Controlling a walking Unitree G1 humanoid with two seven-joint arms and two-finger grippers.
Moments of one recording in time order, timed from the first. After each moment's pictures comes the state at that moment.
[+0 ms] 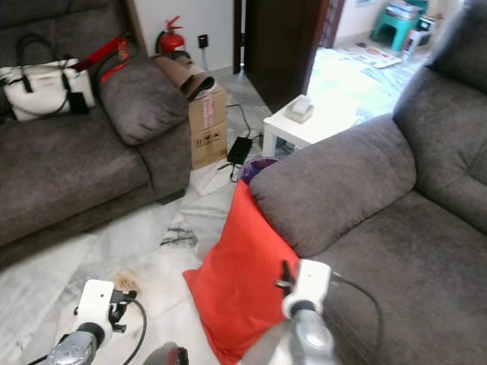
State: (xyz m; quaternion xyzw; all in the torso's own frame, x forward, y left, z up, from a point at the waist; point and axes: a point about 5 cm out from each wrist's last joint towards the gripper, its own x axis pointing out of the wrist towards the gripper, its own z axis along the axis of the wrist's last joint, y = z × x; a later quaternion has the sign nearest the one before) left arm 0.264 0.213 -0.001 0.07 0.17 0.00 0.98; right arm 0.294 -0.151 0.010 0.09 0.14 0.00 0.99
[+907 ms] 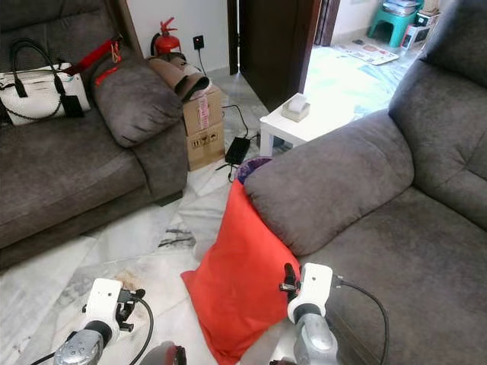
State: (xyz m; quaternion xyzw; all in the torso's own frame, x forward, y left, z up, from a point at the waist) left arm 0.254 0.208 -0.010 0.06 0.18 -0.01 0.98; right arm 0.287 -0.164 0.003 0.09 0.15 -0.02 0.98
